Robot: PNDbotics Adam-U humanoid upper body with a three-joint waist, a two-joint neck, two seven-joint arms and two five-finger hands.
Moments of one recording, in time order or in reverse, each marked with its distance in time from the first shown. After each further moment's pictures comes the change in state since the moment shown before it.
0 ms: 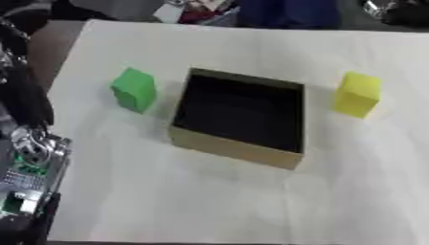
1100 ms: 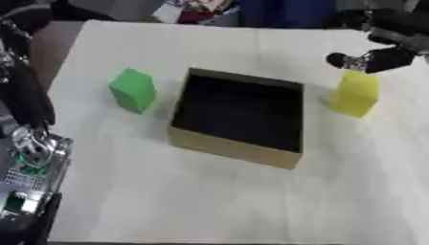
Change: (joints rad) left arm -0.001 -0.001 -0.001 0.000 0.001 0.002 -0.003; right arm 0.053 -0.004 0.135 -0.074 -0.157 -0.112 0.213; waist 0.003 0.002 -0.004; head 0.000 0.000
